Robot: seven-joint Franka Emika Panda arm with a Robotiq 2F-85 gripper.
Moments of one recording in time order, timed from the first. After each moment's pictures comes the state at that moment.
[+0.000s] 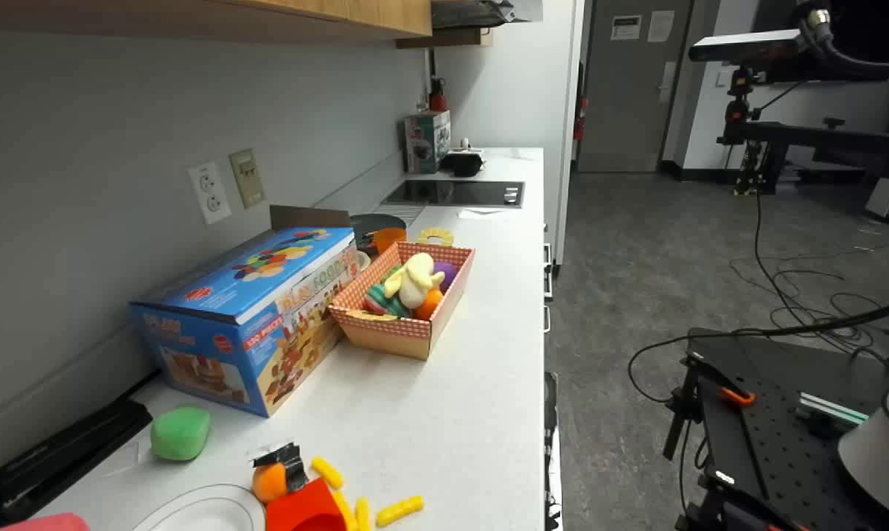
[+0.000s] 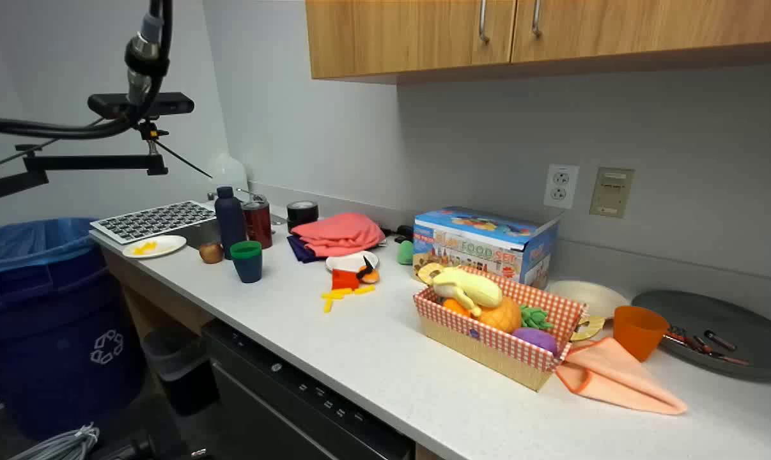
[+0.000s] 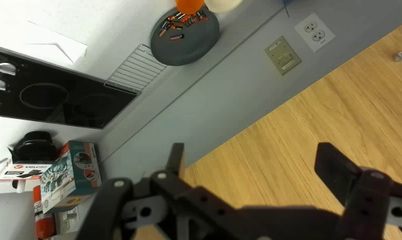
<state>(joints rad) -0.20 -0.40 -0.30 -1.96 0.25 2.36 0.01</state>
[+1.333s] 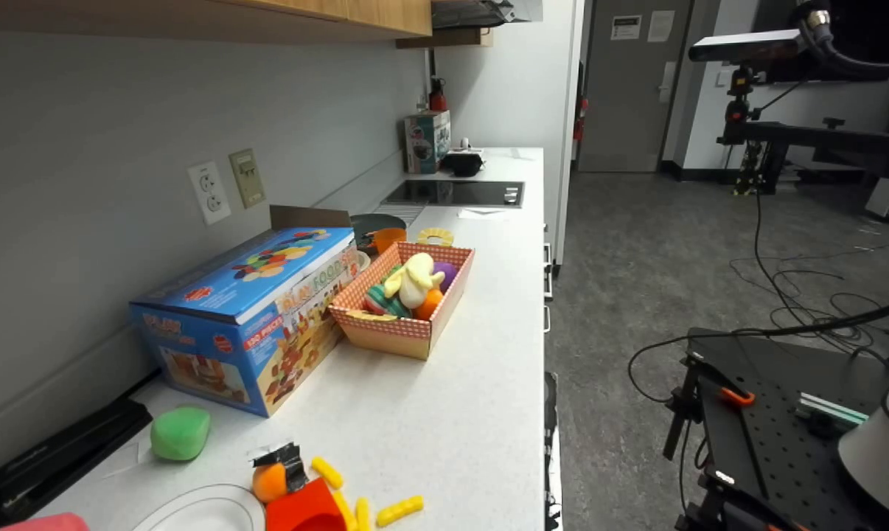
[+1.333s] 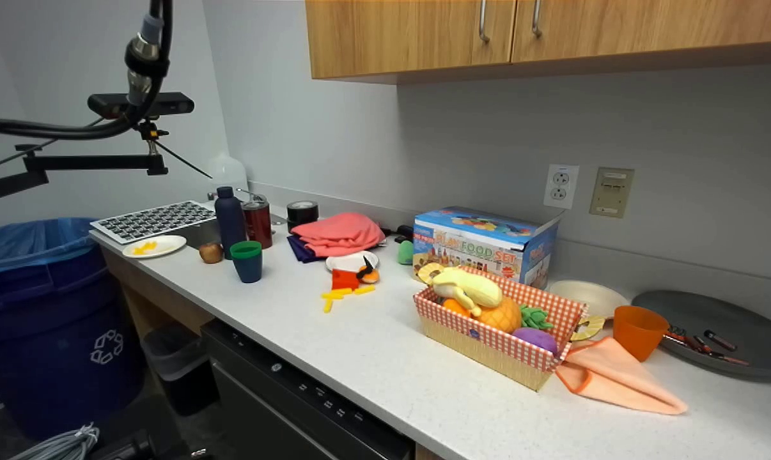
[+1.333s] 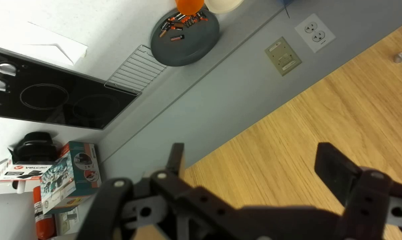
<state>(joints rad) -0.20 -0.40 -0.30 -1.97 0.25 2.36 0.01</state>
